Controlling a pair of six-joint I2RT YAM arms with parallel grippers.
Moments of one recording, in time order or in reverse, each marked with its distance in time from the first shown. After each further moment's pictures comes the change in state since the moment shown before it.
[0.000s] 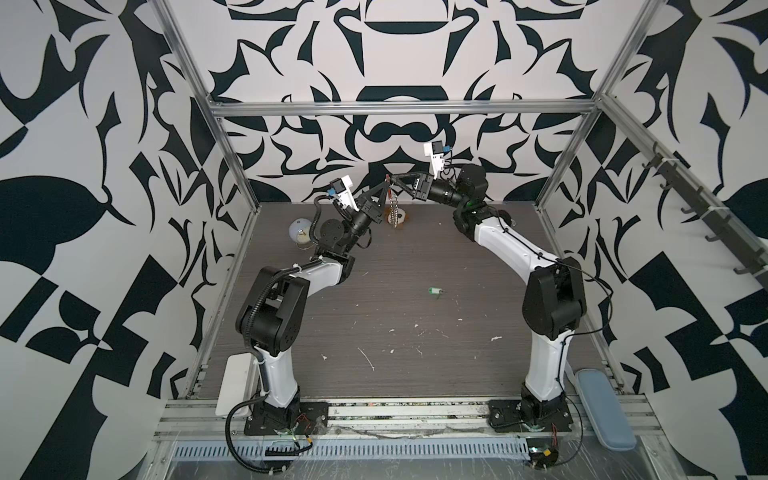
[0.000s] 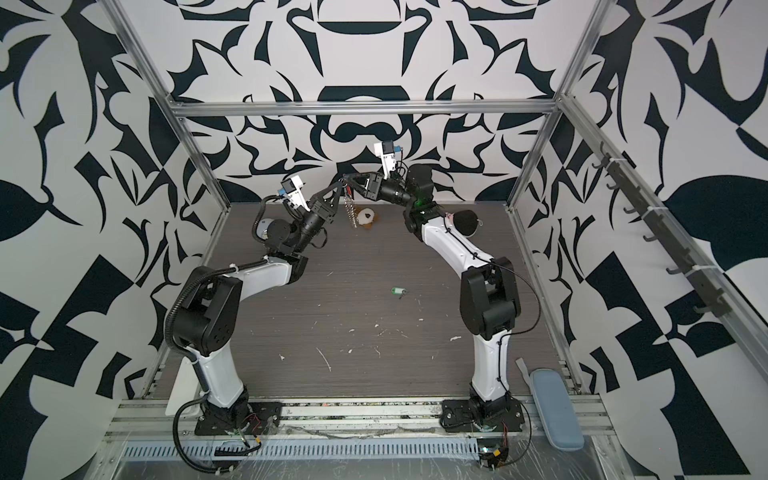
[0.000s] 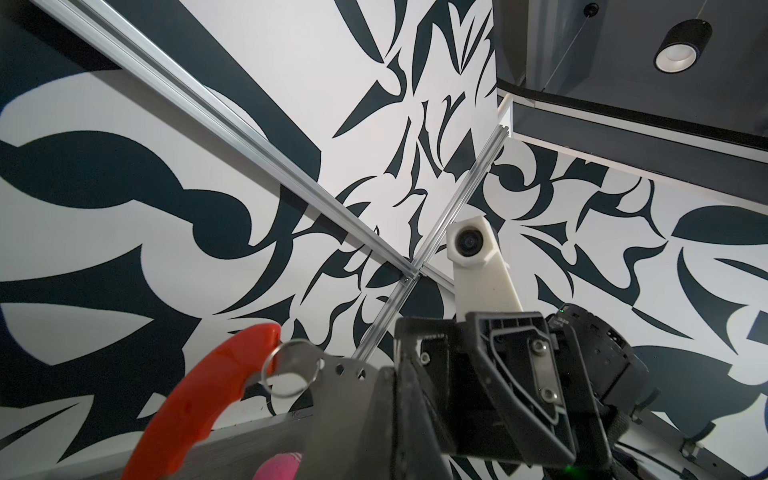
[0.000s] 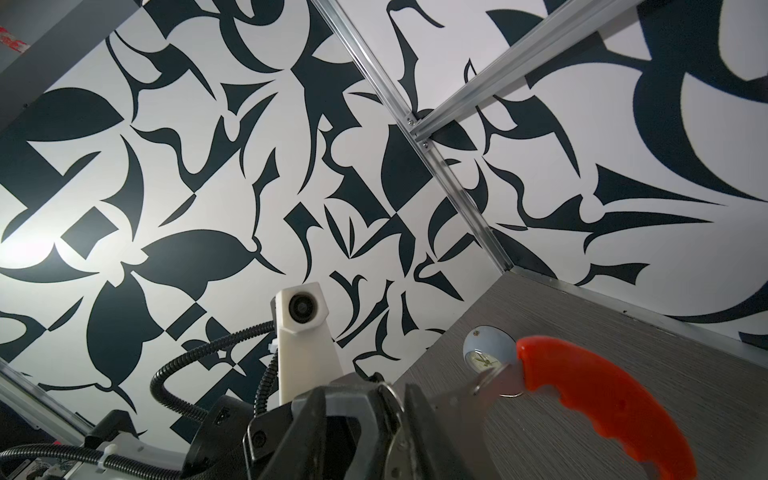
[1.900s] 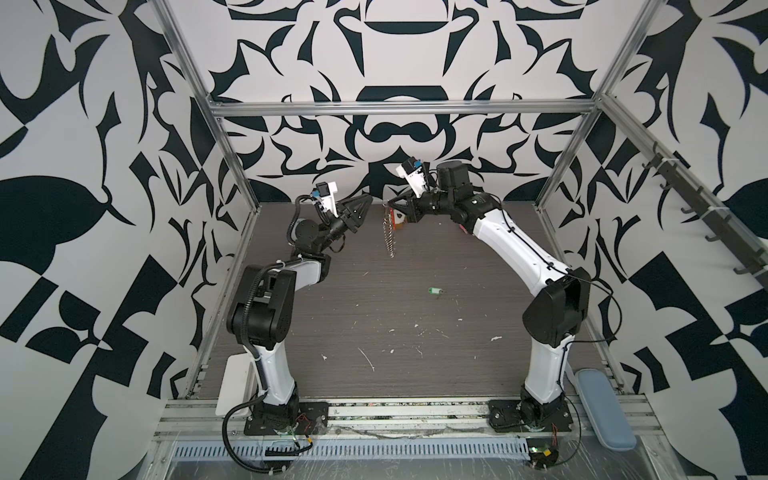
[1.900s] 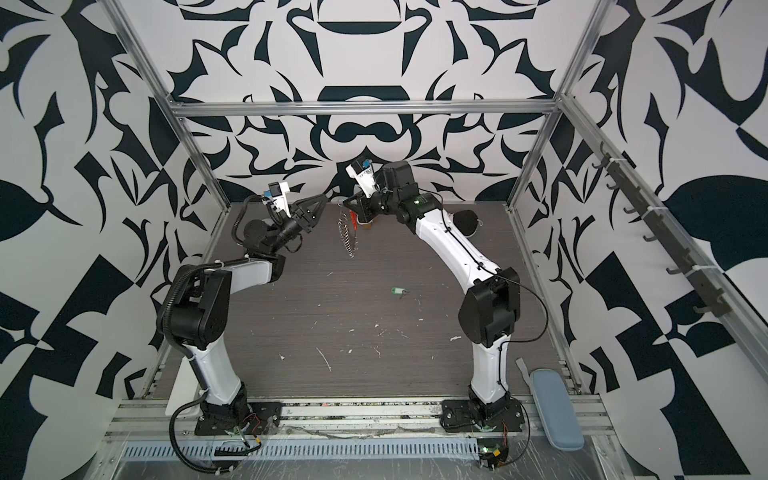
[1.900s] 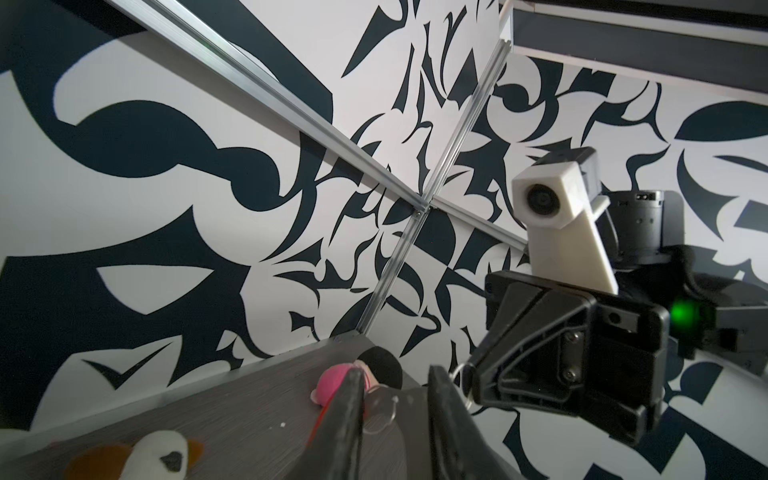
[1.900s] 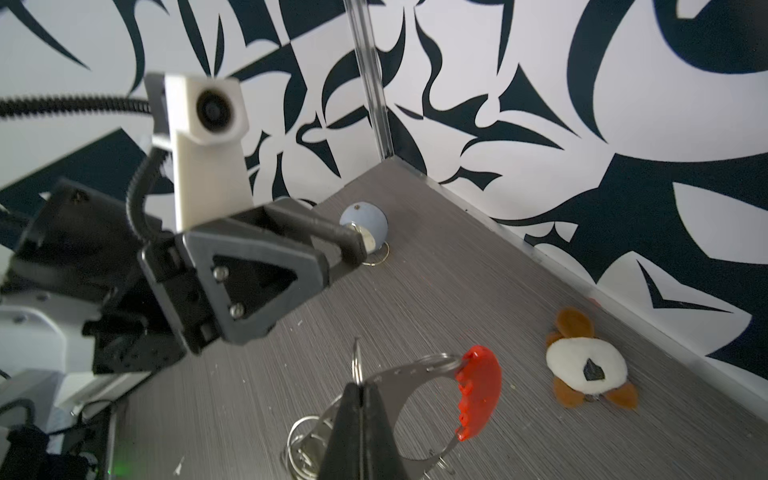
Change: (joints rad) left arm 0.216 0.014 -0.072 0.021 0.410 0.060; right arm 0.101 -0.045 0.226 -0.974 0.302 -0.896
